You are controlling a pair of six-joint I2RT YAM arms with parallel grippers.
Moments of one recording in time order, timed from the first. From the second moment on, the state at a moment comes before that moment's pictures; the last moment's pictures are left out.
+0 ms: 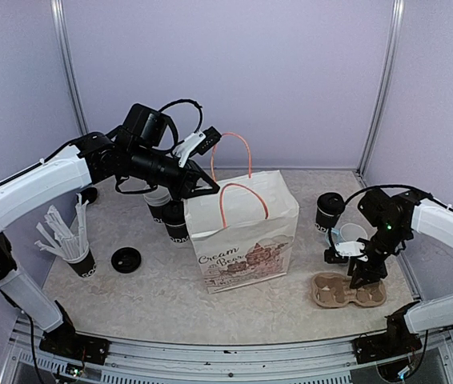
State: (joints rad) left arm -0.77 1.56 1.55 -0.60 0.42 0.12; right arm 0.34 1.19 0.88 -1.18 -0.26 -1.03
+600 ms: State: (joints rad) left arm -0.78 1.60 1.55 -0.62 0.43 0.12; right arm 0.36 1.18 0.73 -1.03 -0.12 -1.08
